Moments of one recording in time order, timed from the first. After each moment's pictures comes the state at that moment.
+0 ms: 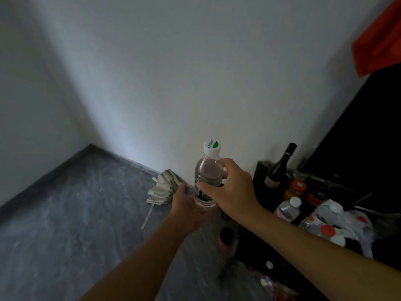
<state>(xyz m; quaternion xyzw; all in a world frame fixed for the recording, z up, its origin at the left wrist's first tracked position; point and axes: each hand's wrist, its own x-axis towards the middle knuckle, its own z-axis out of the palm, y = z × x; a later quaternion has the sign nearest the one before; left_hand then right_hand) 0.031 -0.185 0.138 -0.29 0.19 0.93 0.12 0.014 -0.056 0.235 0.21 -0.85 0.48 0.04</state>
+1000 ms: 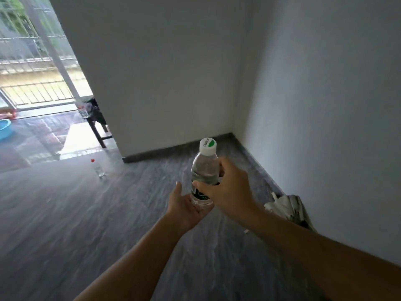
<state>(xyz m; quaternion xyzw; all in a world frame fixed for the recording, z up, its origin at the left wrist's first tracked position) 0.357 -0.553 0.143 -0.35 0.08 0.90 -0.24 0.252 -0.472 0.231 0.51 -0.70 0.47 -0.15</state>
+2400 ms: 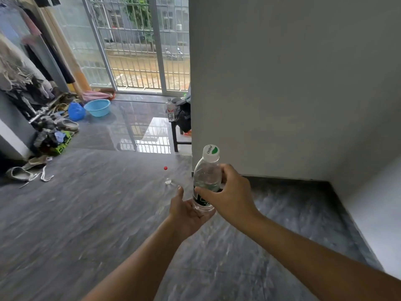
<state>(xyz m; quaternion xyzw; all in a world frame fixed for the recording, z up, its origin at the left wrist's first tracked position) 0.606 -0.992 0.135 -0.37 0.02 0.83 -0.41 0.477 -0.962 0.220 0.64 -0.59 0.41 -0.26</state>
